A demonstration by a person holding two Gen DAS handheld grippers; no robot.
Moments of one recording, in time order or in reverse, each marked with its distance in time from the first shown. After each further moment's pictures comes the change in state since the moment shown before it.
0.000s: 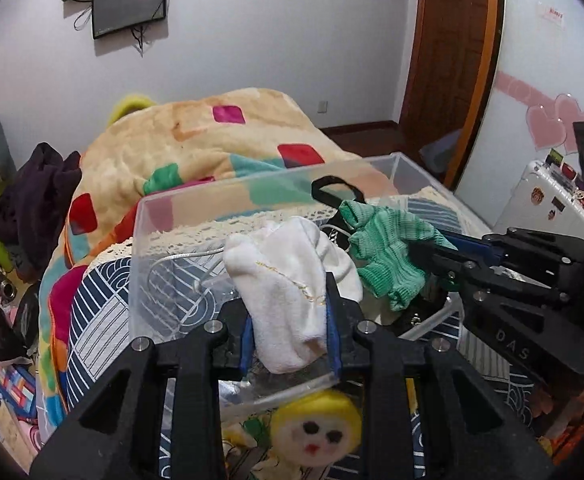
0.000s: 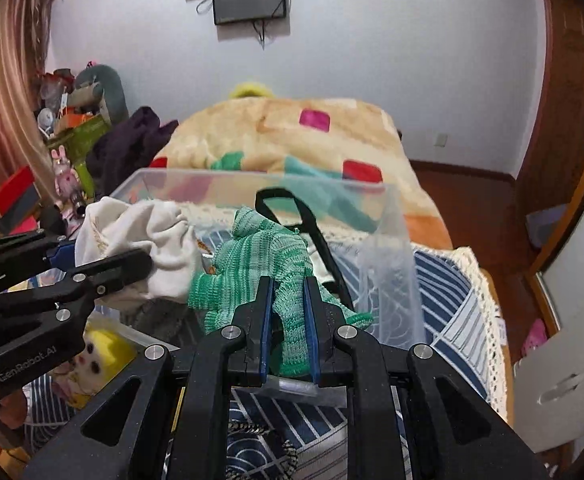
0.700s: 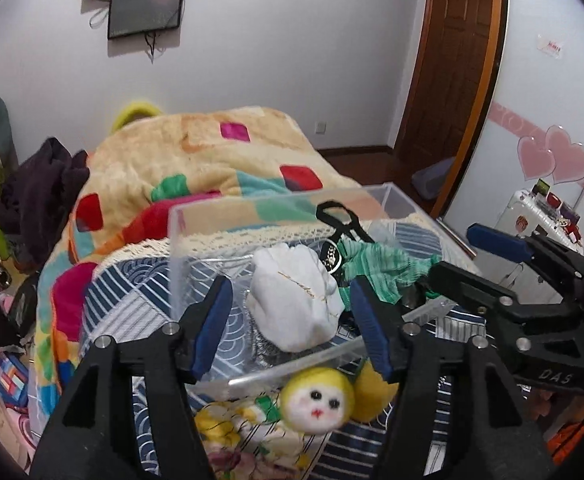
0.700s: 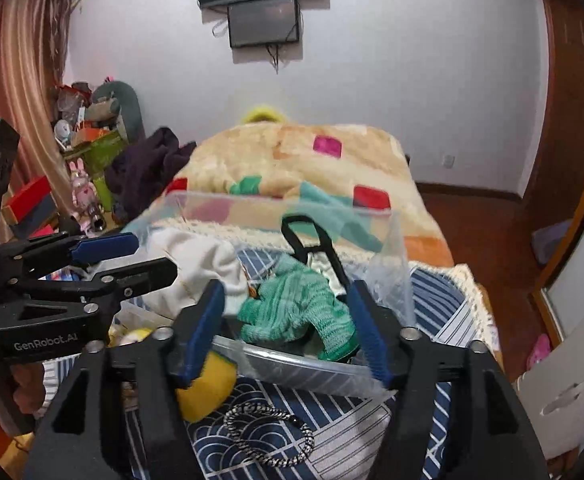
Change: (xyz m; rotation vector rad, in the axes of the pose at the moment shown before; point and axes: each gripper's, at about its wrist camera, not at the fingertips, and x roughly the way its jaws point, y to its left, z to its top) left arm -0.052 0.019 -0.003 -0.069 -0.092 -0.040; right arm -0.046 0.010 0.006 -0.021 -0.109 0.035
